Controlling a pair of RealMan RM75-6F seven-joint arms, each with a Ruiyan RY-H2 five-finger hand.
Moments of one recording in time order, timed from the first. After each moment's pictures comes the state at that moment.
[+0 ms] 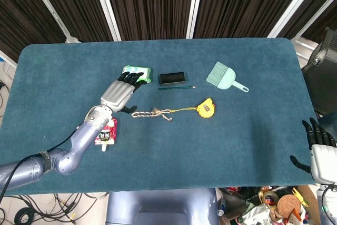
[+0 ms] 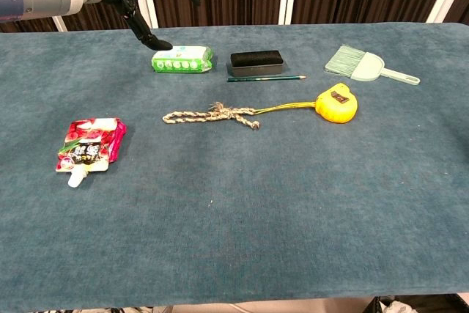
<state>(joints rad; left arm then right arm) -0.94 -1.38 -0.31 -1.56 0.89 0.77 0.42 0.05 -1.15 0.12 -1.63 -1.41 1.52 -0.13</state>
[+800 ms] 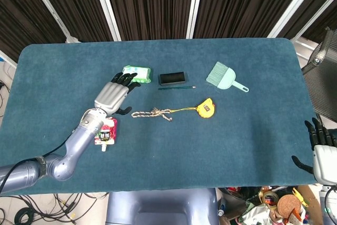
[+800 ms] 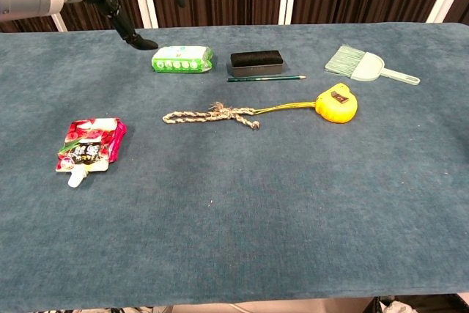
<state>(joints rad) -0.94 -1.35 -0.25 -1.62 0.87 0.87 0.44 0.04 -1.14 0.12 -1.63 -1.41 1.53 -0.11</state>
